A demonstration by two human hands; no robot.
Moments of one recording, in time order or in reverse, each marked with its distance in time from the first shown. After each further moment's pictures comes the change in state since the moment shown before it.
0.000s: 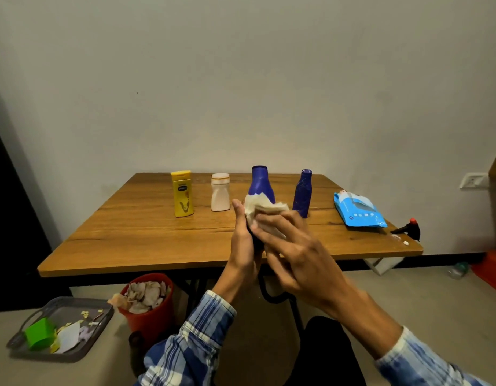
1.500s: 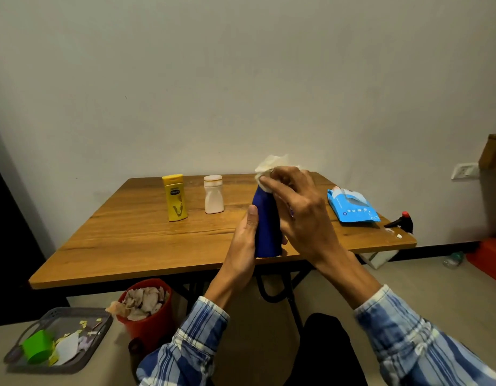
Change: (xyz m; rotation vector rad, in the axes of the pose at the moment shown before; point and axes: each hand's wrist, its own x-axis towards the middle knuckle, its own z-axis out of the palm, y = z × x) left_hand -0.006 0.002 0.004 0.235 -0.186 0.057; right_hand 0.039 0.031 -0.011 -0.040 0.340 0.147
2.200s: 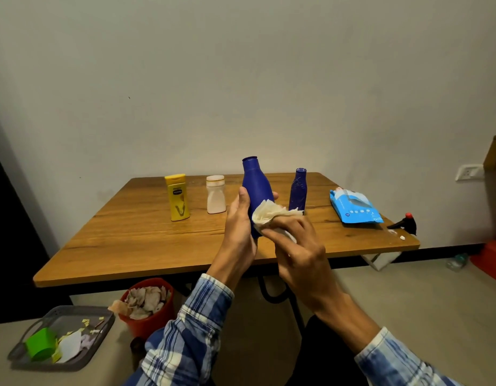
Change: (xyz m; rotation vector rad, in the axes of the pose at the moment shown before) left_hand 0.032 0.015 0.000 -0.351 0.218 -0.050; right_hand -0.066 -0.008 0.018 -0.032 -0.019 -0.039
